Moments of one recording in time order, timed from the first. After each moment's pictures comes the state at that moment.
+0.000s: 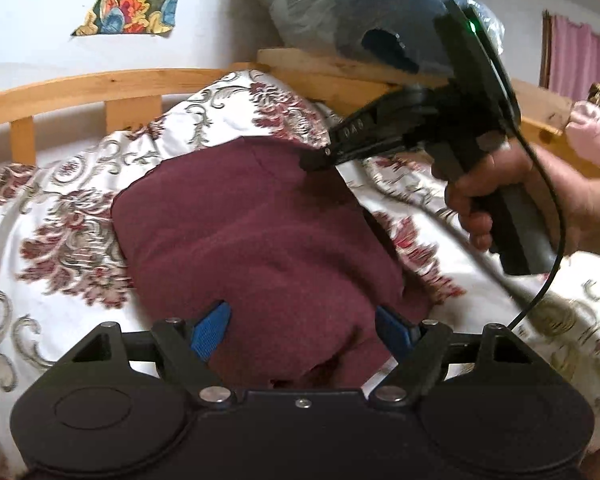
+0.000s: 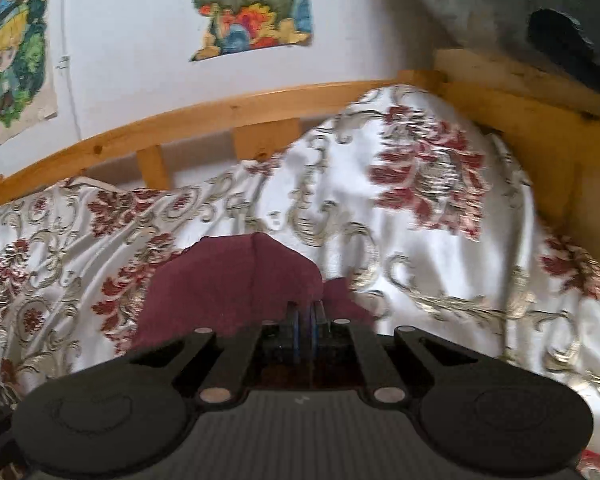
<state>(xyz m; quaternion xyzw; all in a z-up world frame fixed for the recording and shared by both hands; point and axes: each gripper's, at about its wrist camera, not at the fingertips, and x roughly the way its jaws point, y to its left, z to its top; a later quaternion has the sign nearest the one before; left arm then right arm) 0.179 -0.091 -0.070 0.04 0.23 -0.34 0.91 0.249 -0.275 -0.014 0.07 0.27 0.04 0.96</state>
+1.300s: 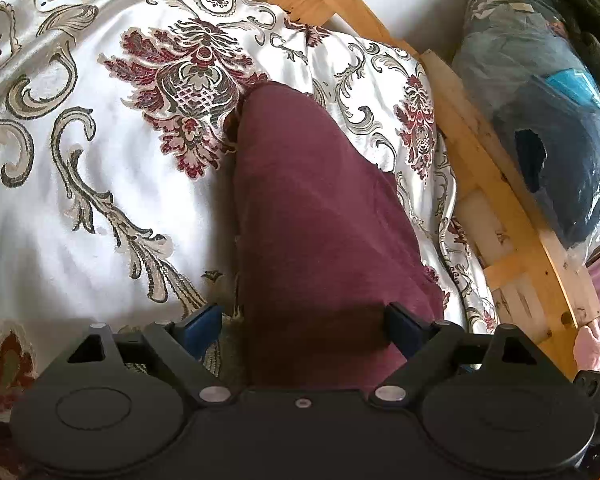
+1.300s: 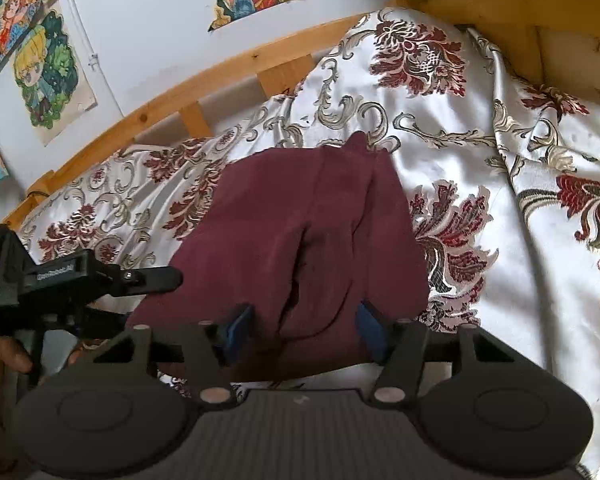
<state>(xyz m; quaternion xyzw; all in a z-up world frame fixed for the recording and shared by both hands) 0.241 -0.016 -0.101 -0.27 0.39 -0.25 0.84 0.134 -0.269 -0.057 0.17 0.32 0.10 0.93</state>
